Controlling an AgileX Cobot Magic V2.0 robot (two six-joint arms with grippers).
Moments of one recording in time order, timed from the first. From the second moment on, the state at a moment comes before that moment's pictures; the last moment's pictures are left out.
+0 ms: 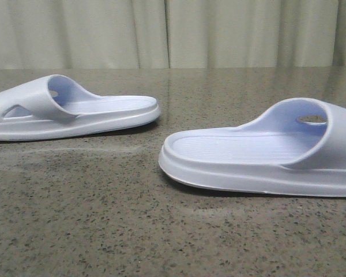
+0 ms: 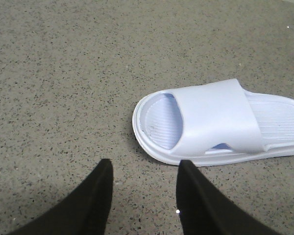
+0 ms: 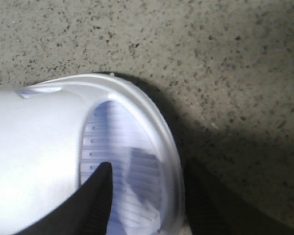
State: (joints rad) left arm -0.07 0.67 -0.61 -0.26 0.61 0.06; right arm -0.26 1.13 -0.68 0.70 0.95 -0.54
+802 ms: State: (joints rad) left arm -0.07 0.84 -0.65 -0.44 0.60 0.14; right arm -0.26 1.14 -0.68 0.72 0.98 -0.54
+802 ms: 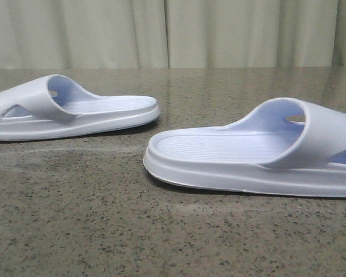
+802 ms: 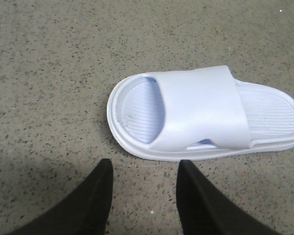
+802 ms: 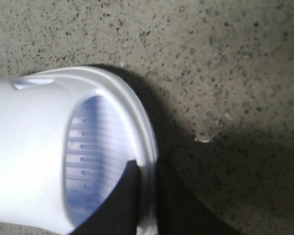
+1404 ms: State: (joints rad) left arm 0.31 1.25 -0.81 -0.99 0.92 0.67; right arm -0.26 1.14 -0.68 0.73 0.98 -0.54
